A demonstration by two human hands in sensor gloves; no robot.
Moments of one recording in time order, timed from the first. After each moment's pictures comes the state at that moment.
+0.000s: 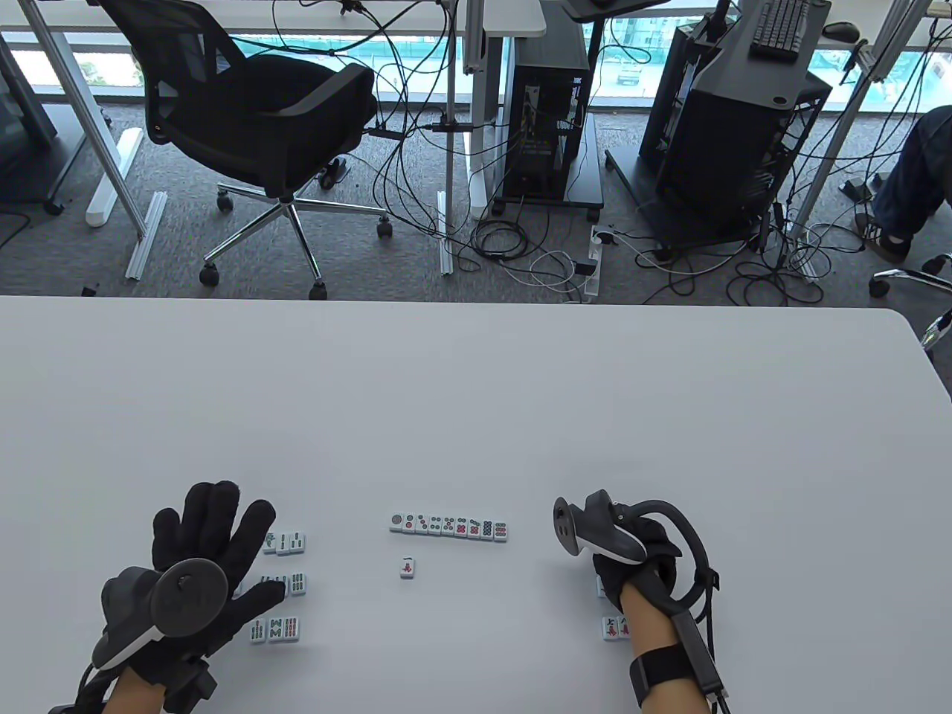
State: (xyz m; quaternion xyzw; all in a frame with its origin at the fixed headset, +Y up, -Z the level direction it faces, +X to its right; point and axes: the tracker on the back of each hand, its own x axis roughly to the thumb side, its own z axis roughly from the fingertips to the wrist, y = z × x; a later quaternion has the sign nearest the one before) left_hand -0.304 -0.713 -0.220 0.01 -0.09 0.11 0.99; right_hand 0.154 -0.765 -0.340 -0.07 -0.13 -0.96 0.24
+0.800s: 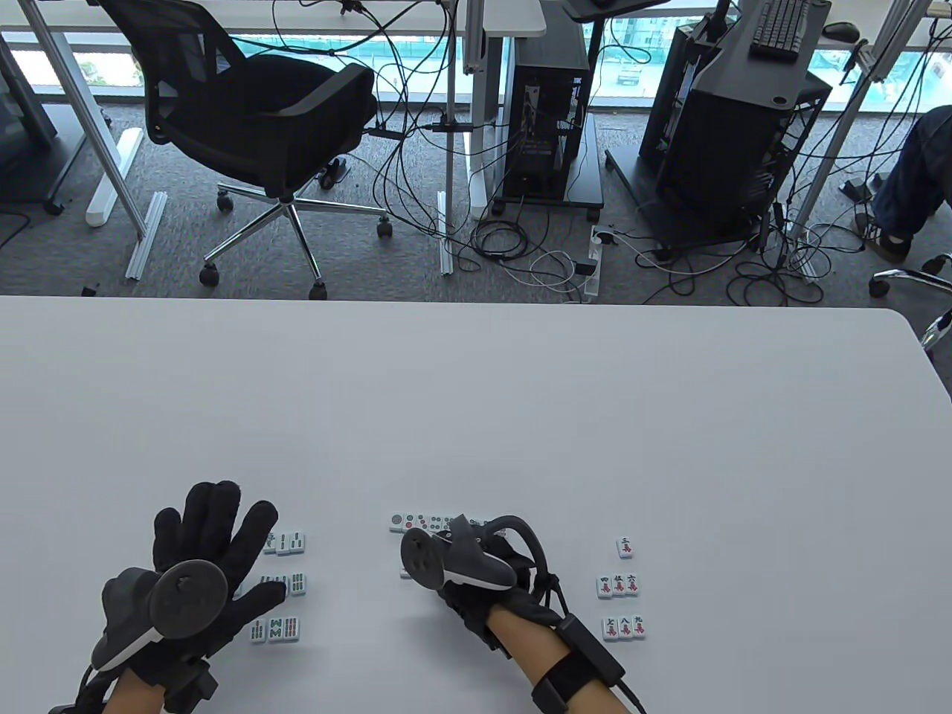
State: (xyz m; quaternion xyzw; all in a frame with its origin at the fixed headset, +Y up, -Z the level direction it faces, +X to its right) left_hand -0.303 -0.711 -0.219 0.02 -0.10 0.11 0.99; right_hand -0.024 -0.756 -0.298 -0.26 -0.07 -0.96 0.05
